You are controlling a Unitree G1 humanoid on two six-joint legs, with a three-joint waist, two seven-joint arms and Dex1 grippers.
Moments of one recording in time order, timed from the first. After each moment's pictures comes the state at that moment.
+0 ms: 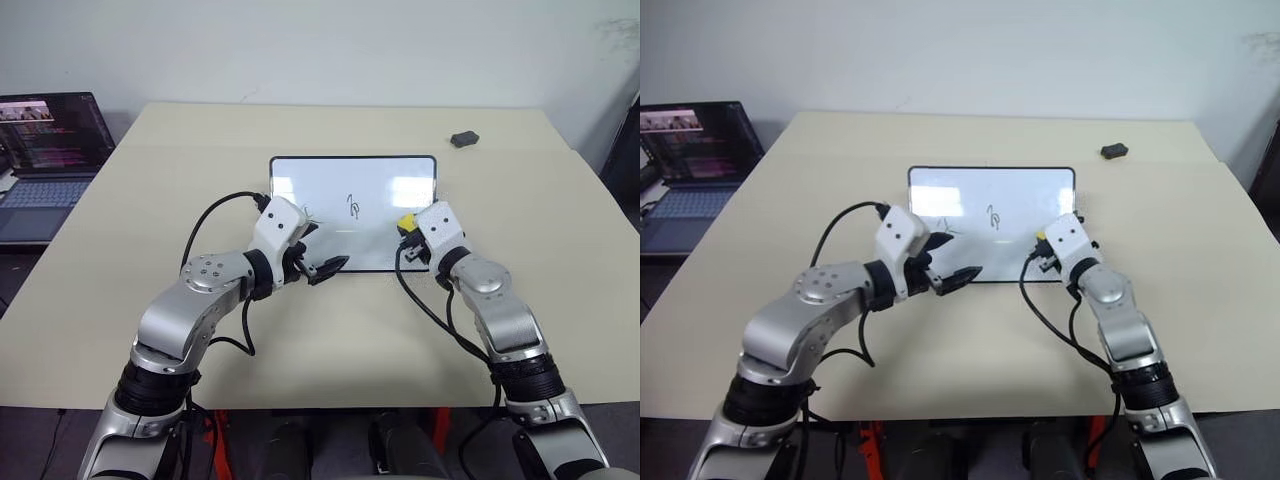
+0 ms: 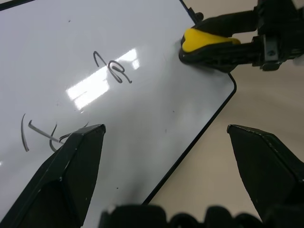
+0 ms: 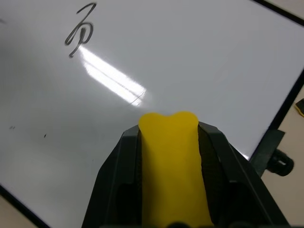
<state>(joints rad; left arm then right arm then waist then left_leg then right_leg) -0.44 0.52 -0.12 -0.40 -0.37 0.80 -0.55 -0.43 -0.29 0.10 -0.13 -0.08 0.41 0.33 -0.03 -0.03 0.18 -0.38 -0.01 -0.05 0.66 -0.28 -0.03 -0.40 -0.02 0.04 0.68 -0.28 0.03</state>
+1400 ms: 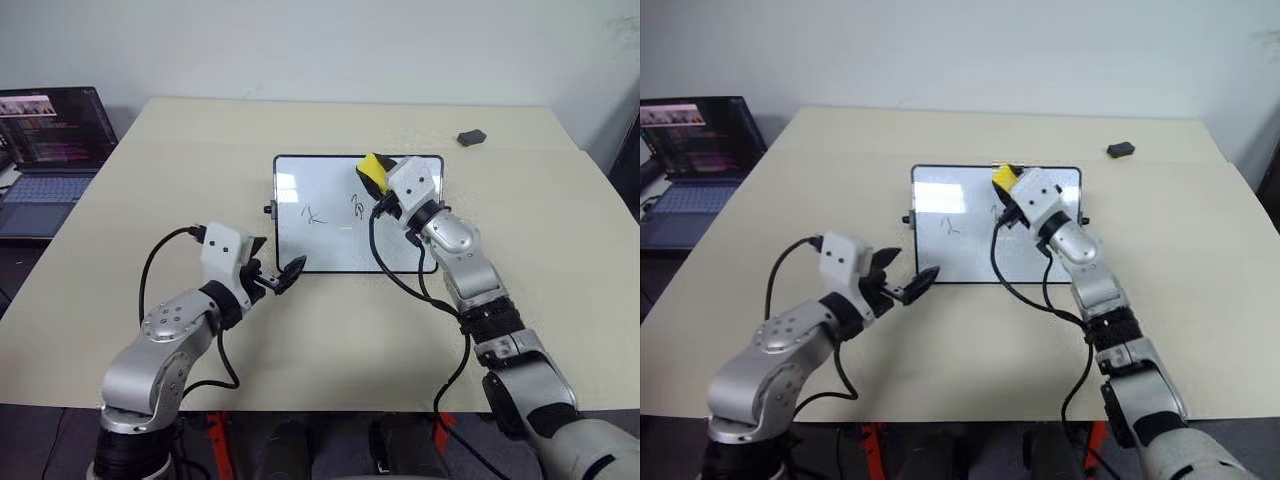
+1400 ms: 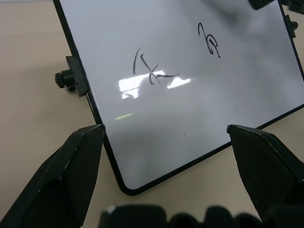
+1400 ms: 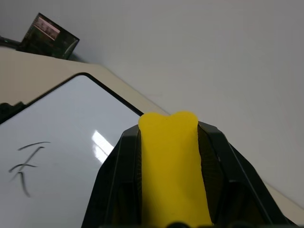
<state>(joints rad) -0.16 0.44 0.09 -0.54 -0.43 0.78 -0.36 -0.80 -0.20 0.15 0.51 -0.09 -0.23 0.35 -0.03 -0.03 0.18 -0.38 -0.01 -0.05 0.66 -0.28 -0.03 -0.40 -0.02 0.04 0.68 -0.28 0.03</state>
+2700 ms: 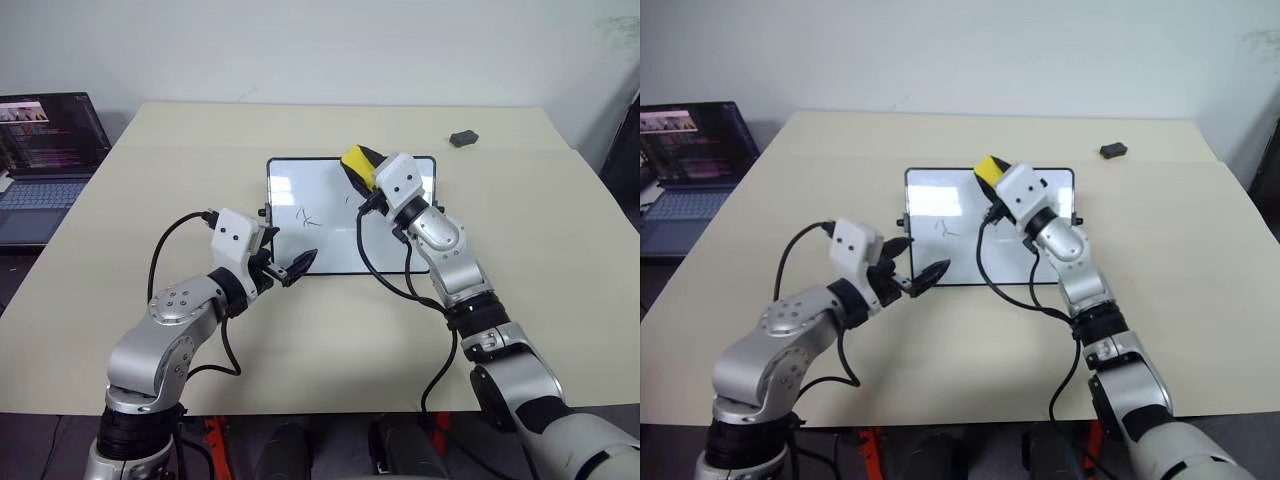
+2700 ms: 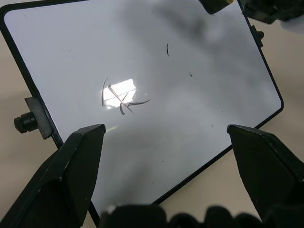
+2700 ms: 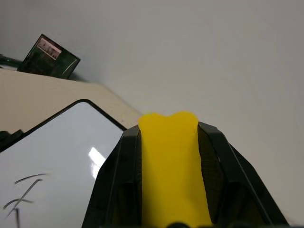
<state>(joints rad) -0.25 0.47 0.06 -0.49 -0.44 0.77 -0.42 -0.83 -0.15 0.15 0.56 -0.10 -0.30 0.35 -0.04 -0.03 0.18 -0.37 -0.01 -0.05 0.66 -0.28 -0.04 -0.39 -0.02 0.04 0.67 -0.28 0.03</state>
